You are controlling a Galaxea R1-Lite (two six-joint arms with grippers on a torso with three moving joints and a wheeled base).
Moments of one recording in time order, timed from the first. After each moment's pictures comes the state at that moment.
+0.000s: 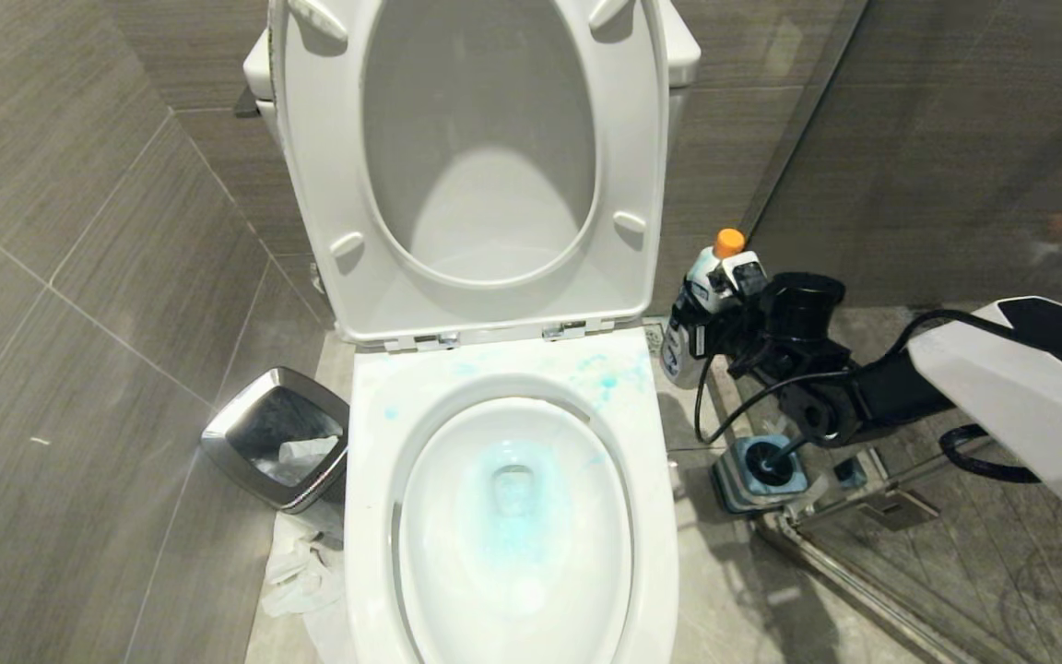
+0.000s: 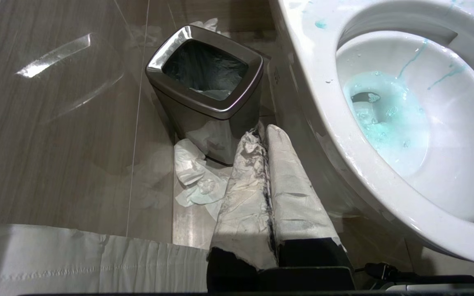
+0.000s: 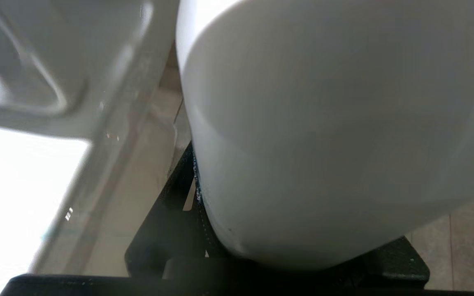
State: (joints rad) left arm 0.00 0.00 0.00 0.00 0.00 0.00; right arm 0.24 2.34 -1.44 -0.88 -0.06 -0.19
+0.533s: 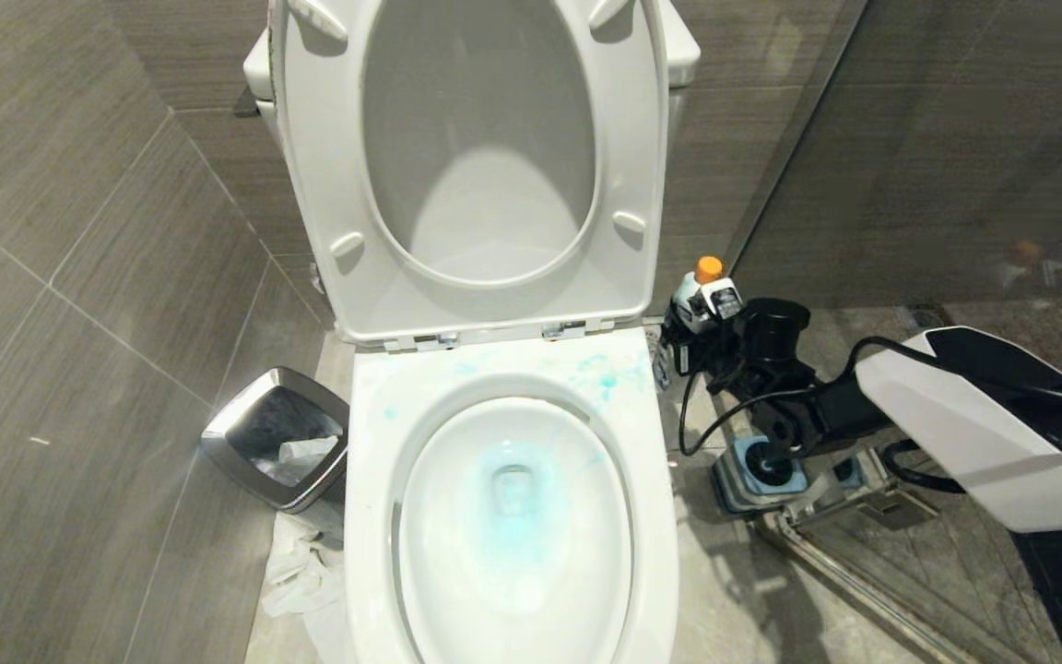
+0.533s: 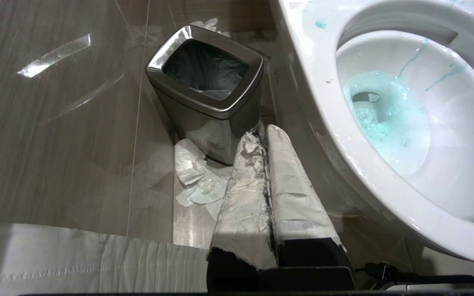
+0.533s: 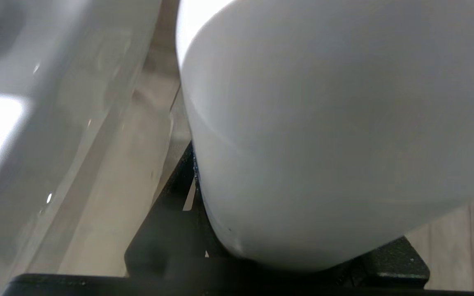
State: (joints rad) left arm 0.00 0.00 0.00 0.00 0.00 0.00; right arm 0.23 2.49 -1.58 -0.88 -0.07 -0.19
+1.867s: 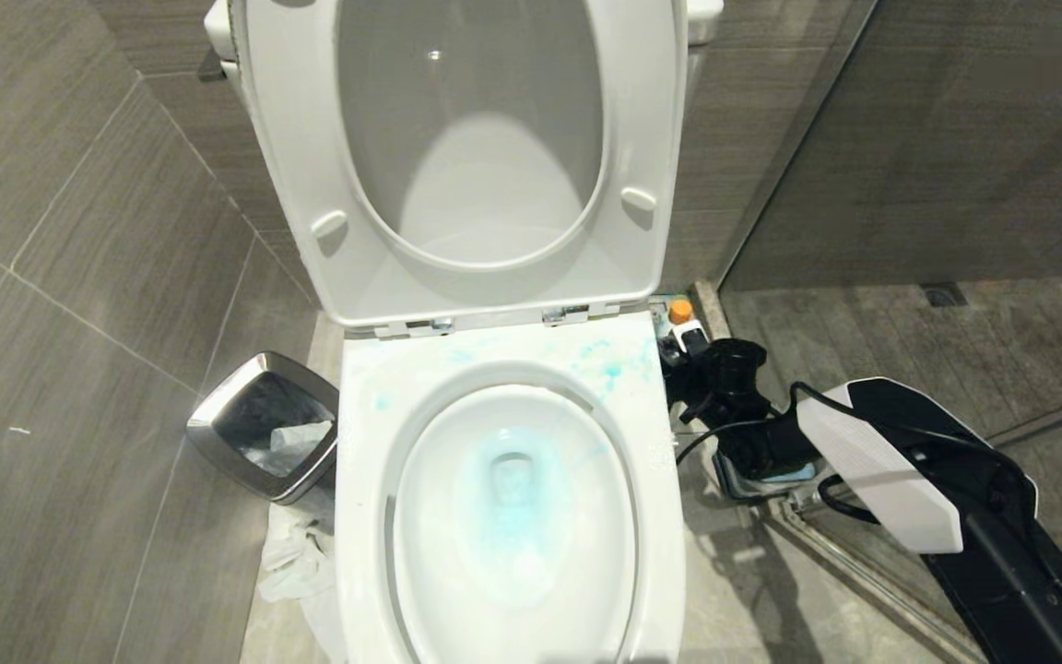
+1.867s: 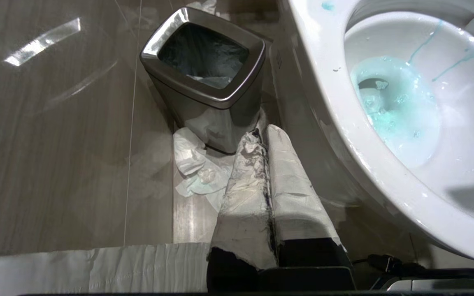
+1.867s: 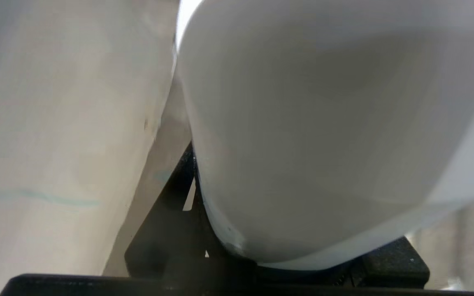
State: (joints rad) left arm 0.00 0.00 0.00 0.00 0.00 0.01; right arm 0.24 2.75 -1.83 -0.83 -0.06 -0.21
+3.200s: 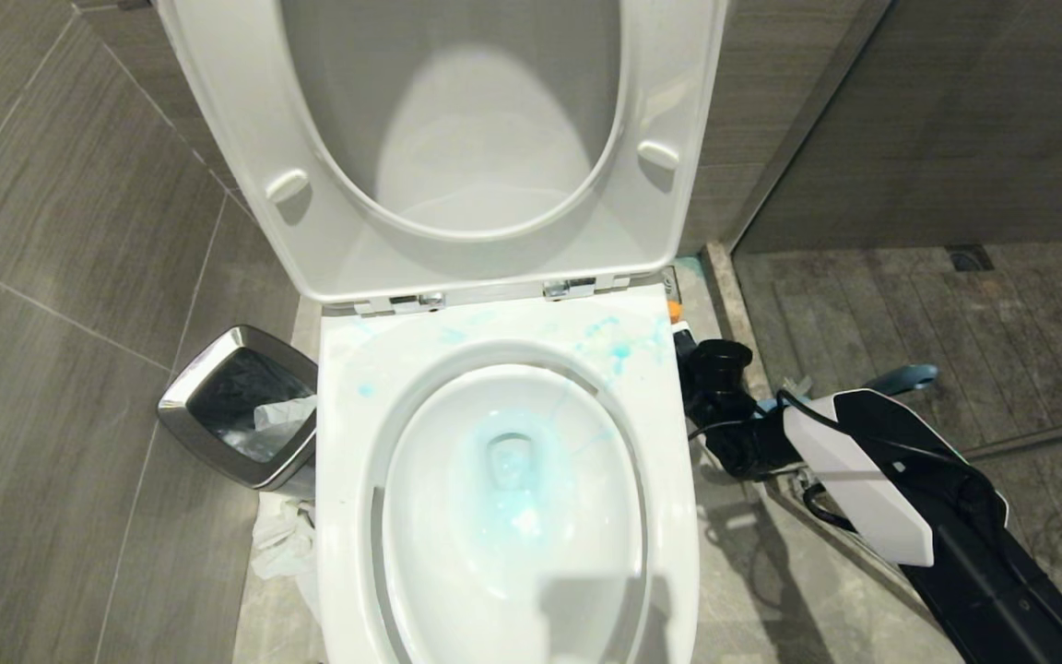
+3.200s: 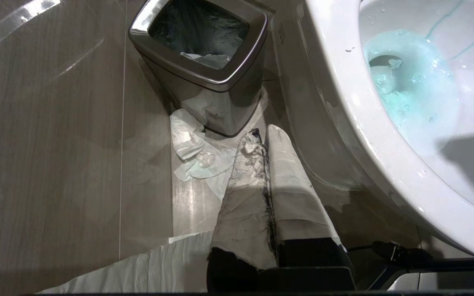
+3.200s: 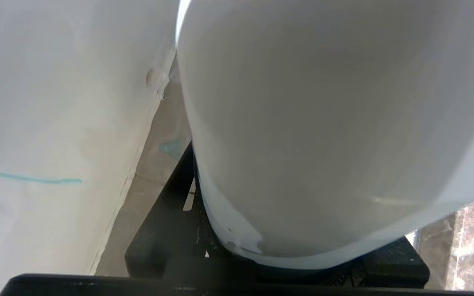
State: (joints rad) left arm 0.00 0.00 0.00 0.00 0.00 0.02; right arm 0.25 2.82 -1.98 -0.76 -0.06 -0.22
